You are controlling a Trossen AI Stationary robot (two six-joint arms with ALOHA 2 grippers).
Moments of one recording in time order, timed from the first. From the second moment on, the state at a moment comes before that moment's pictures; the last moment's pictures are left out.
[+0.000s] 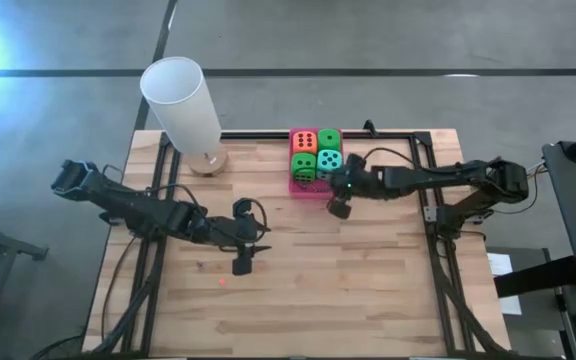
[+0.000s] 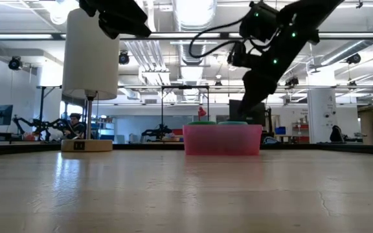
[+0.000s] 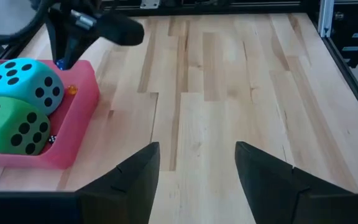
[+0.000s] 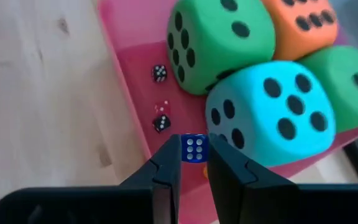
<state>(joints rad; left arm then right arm) -0.32 1.31 0.93 -0.25 -0.31 -0.18 -0.18 1.45 0.85 -0.30 0.32 0.03</state>
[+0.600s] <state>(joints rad) -0.32 1.31 0.93 -0.24 -0.31 -0.17 -0.24 1.46 0.82 -0.25 0.41 0.04</state>
